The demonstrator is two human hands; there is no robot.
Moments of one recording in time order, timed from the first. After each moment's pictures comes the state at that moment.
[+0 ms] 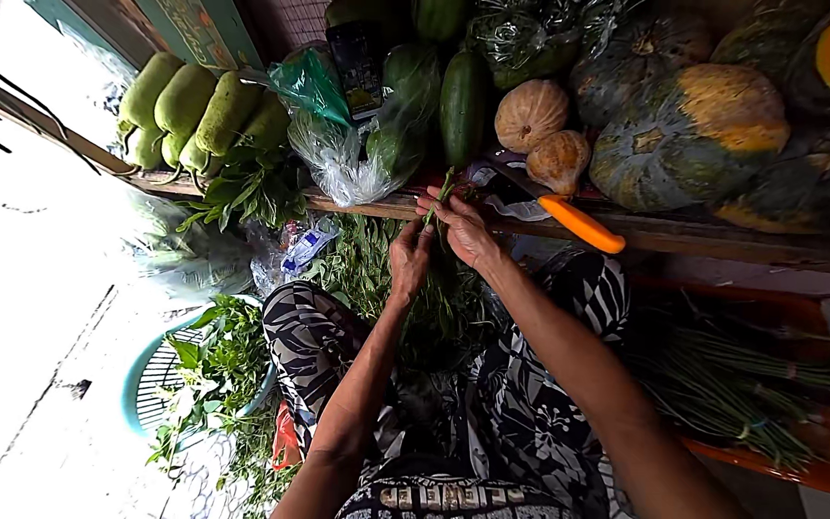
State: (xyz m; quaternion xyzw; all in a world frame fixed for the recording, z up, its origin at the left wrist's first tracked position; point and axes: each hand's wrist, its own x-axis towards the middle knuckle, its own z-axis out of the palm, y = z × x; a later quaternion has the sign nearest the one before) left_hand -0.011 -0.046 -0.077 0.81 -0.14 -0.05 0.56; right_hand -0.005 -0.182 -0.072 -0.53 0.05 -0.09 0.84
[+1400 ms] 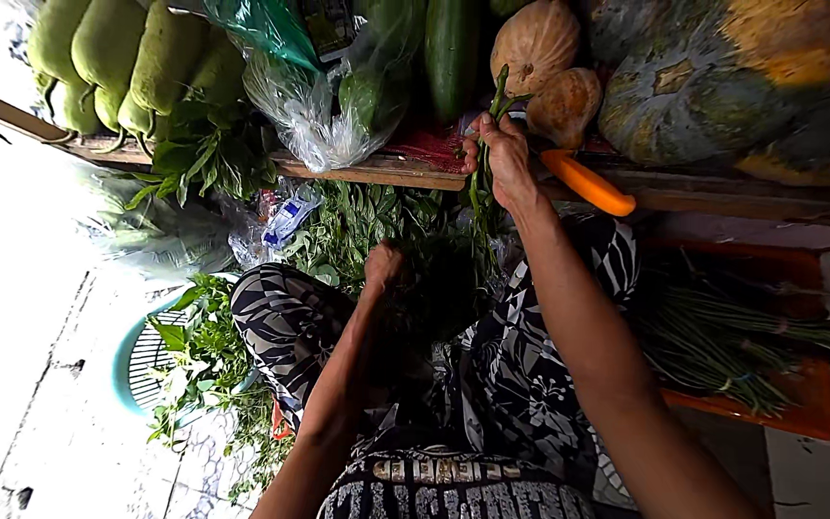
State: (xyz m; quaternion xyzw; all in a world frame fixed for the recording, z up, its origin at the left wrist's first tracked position) left_hand 0.010 -0.007 -0.162 0.92 -0.05 -0.28 0.29; right_hand -0.009 -0.234 -0.027 -0.58 0.17 -0.14 0.78
